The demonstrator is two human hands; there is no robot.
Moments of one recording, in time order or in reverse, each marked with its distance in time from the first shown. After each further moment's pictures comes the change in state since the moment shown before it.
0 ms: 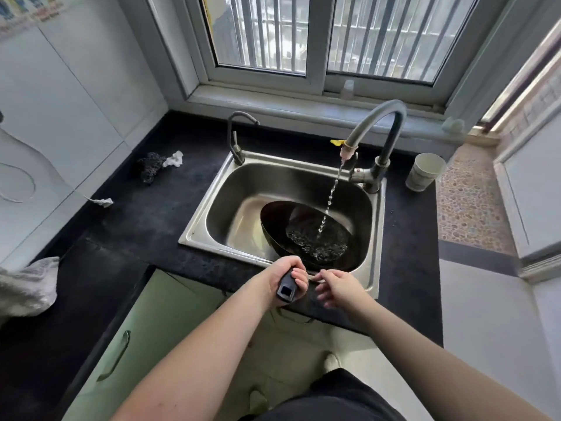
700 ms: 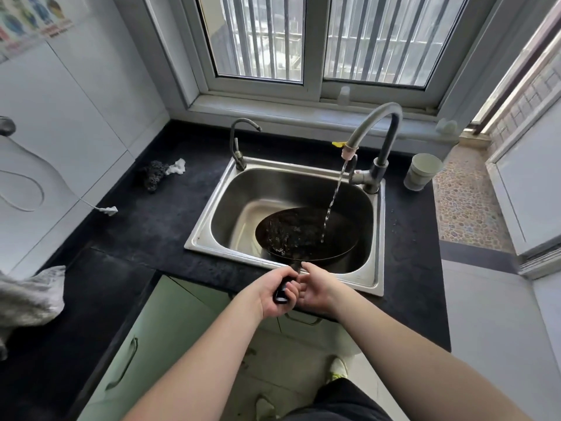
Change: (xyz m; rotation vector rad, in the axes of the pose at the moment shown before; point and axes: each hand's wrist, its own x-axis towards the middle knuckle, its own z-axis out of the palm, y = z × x) left_hand -0.030 -0.011 -0.028 0.050 0.114 0.063; right_hand 0.007 -0.020 0.061 0.534 -0.146 0.389
